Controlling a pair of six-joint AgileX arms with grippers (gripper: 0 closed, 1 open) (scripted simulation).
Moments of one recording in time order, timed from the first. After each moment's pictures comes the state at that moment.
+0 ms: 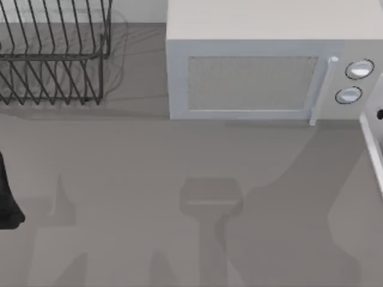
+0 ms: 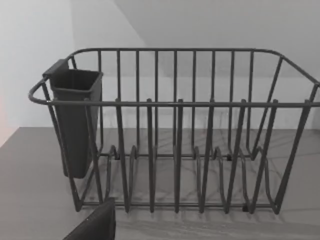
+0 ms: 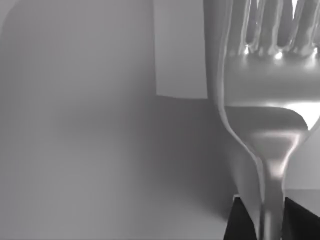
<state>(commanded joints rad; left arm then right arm) 0.00 0.00 0.00 0.00 0.00 0.00 -0.22 2.67 1.99 -0.89 0.01 -0.19</state>
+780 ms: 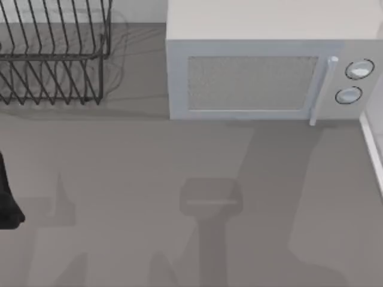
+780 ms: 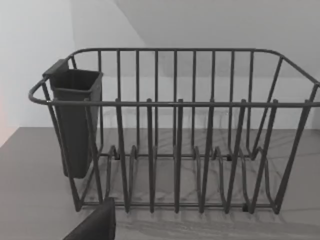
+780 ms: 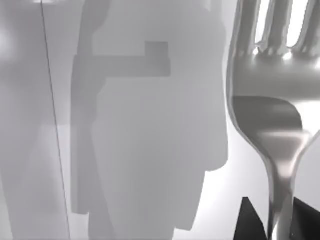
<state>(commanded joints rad) 0.00 0.00 0.00 0.00 0.00 0.00 -0.21 2.53 2.32 -1.33 0.00 -0.19</state>
